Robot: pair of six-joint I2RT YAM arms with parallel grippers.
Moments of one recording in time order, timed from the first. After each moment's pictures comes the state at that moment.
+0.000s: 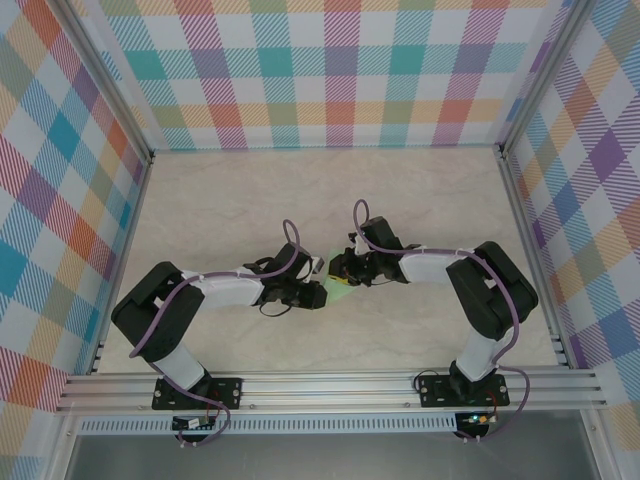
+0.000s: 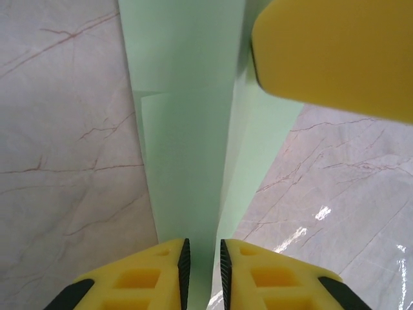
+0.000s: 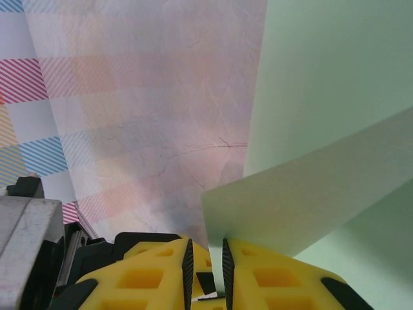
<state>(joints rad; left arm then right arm) -0.73 1.63 0.75 -0.13 0.32 -0.52 0.59 1.74 0.83 0.04 -0.62 0.92</state>
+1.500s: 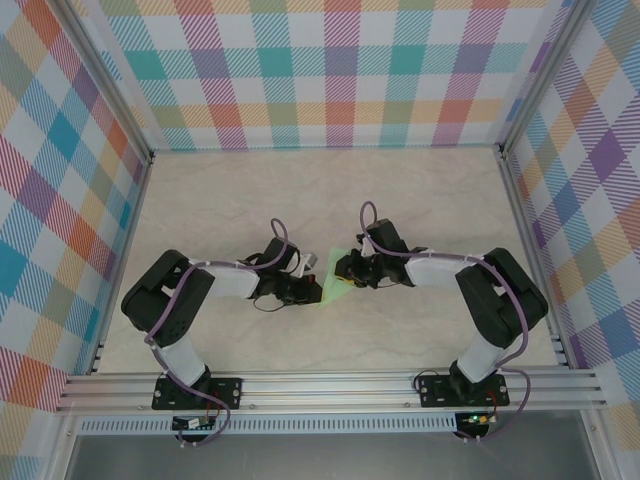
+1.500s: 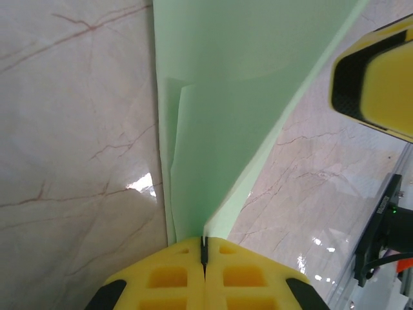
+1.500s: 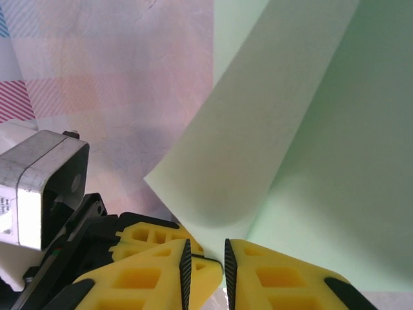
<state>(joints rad) -0.59 1.73 0.72 0.02 0.62 -0.60 0.58 1.68 0.79 0.01 -0.55 0.94</state>
